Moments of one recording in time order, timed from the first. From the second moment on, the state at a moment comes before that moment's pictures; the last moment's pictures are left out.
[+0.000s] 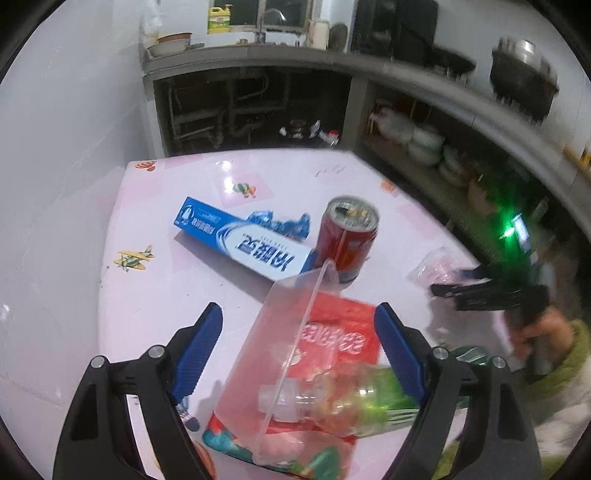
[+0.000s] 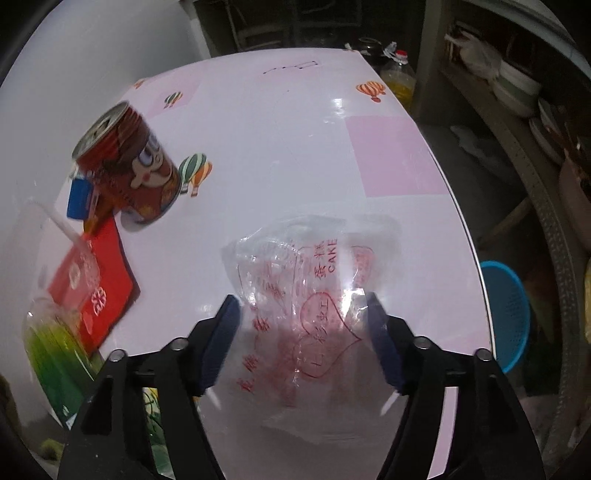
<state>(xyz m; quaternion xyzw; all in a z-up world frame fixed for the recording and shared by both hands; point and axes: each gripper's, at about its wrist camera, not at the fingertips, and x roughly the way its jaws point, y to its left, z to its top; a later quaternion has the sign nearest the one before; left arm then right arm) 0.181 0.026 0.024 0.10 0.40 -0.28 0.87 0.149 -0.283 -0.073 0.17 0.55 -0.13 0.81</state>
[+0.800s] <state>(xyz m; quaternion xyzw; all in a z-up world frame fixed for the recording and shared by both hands) 0.259 -0.080 0.024 0.12 0.44 -0.36 0.82 0.138 -0.282 -0.067 0.21 0.53 -0.12 0.81</state>
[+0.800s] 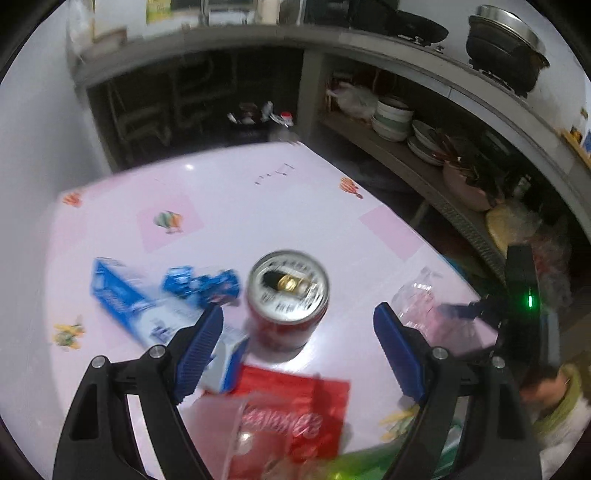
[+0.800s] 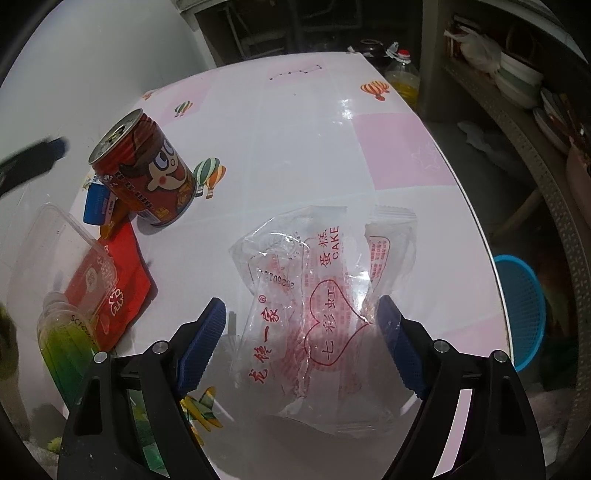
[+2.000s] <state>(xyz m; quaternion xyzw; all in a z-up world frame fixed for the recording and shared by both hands) 0.265 -0.097 0.010 0.14 0.43 -0.32 0.83 0.132 -0.285 -0.064 0.21 0.52 -0.12 0.82</state>
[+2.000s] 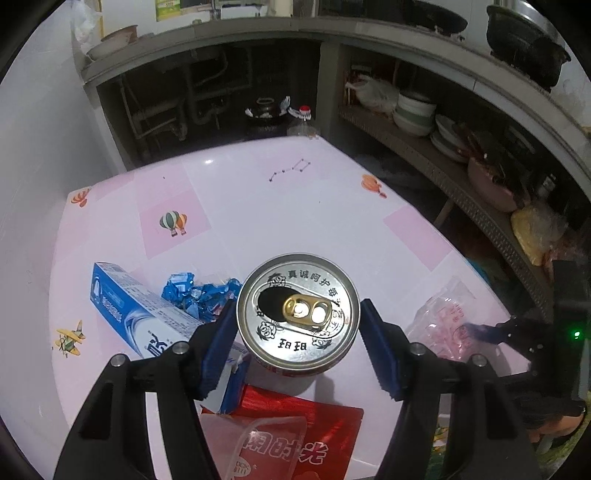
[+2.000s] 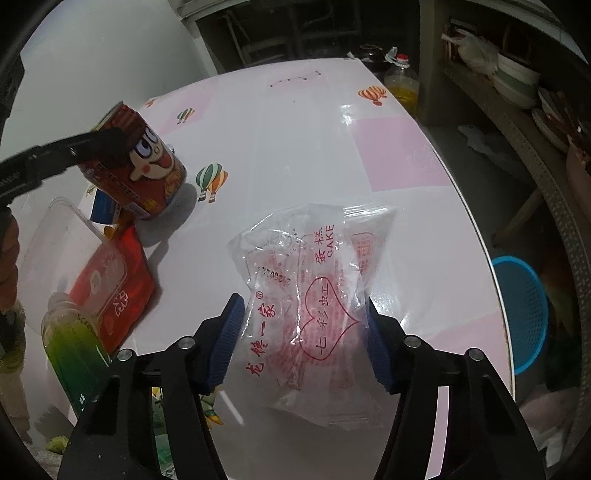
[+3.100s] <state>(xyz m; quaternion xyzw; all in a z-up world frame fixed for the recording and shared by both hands) 0.207 -0.061 0.069 0.08 0.36 -0.34 0.87 0.122 -0.291 -0.042 0.24 0.48 -0.14 0.84</state>
